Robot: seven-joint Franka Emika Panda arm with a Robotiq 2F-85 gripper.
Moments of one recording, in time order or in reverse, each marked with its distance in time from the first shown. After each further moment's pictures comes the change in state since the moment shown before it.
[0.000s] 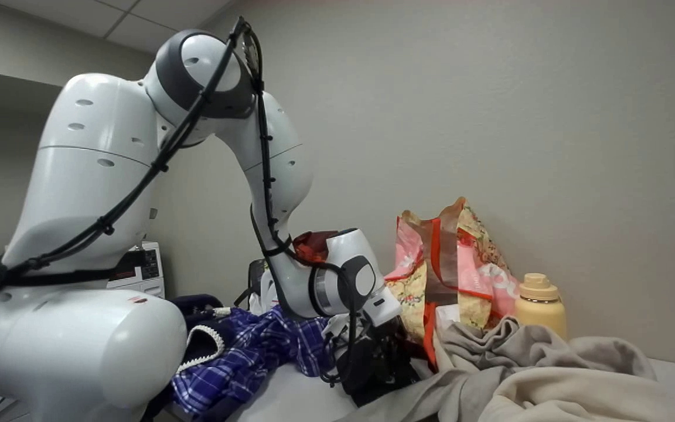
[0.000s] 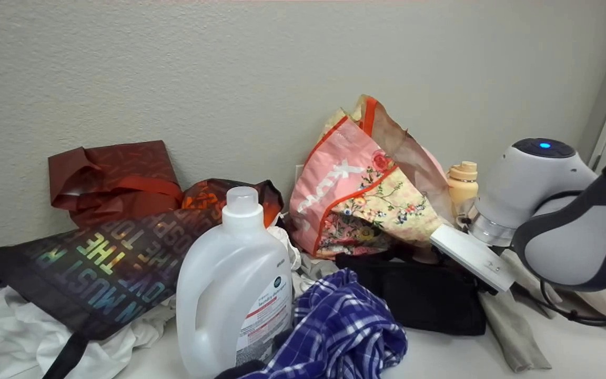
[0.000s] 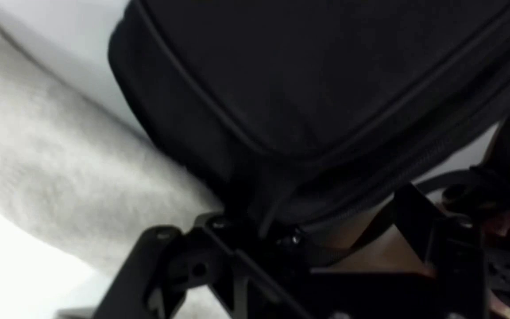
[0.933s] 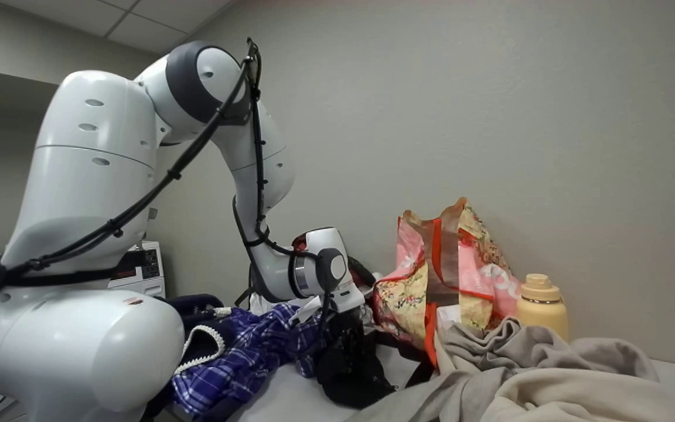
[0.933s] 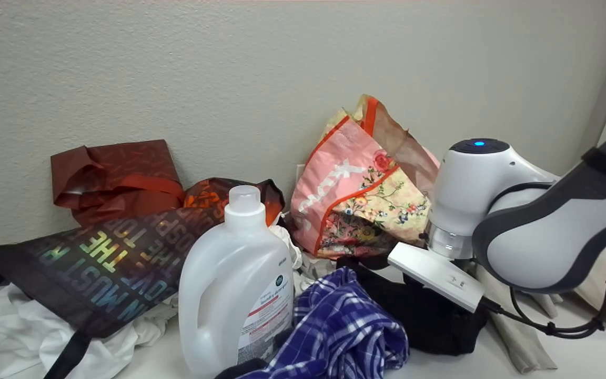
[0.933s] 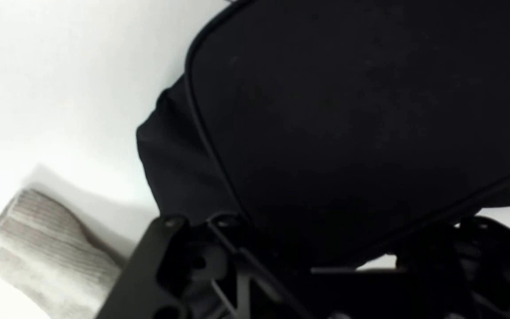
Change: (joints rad) arm -0.050 -0.019 0.278 0.068 0.040 -0.282 0.050
